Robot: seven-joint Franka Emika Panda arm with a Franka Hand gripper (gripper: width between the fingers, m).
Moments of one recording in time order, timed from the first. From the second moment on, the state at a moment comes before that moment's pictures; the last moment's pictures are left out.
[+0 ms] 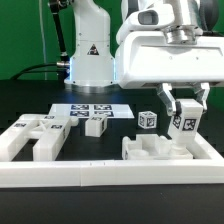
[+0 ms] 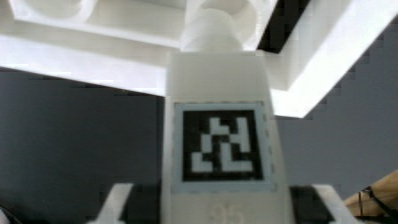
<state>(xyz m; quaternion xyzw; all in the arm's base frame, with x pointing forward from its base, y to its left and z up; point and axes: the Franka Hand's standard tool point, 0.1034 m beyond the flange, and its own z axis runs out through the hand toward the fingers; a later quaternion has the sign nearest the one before) 0.633 0.104 0.096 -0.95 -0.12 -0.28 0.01</state>
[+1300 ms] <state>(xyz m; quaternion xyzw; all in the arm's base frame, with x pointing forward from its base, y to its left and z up) 0.627 0.111 0.083 -0.95 -0.13 -0.29 0.01</state>
